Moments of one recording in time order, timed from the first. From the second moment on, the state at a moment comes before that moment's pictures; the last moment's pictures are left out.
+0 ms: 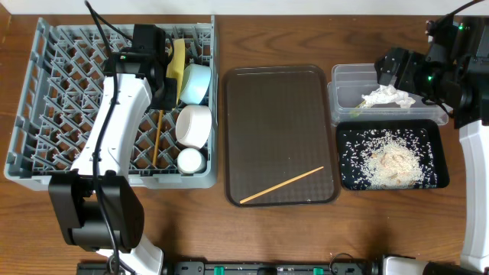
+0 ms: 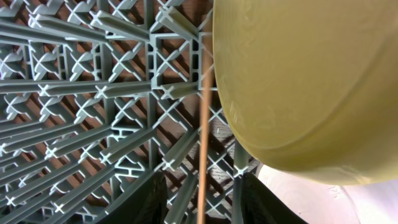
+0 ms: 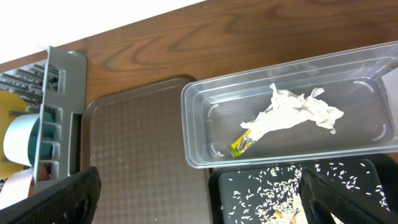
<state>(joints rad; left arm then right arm) -0.06 1.79 1.56 -1.05 -0.19 -0.02 -0.09 1.48 1.63 -1.01 -0.23 0.23</state>
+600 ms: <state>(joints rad) -0.35 1.64 1.63 -1.12 0.03 0.15 -0.09 1.48 1.63 -1.01 -0.23 0.23</state>
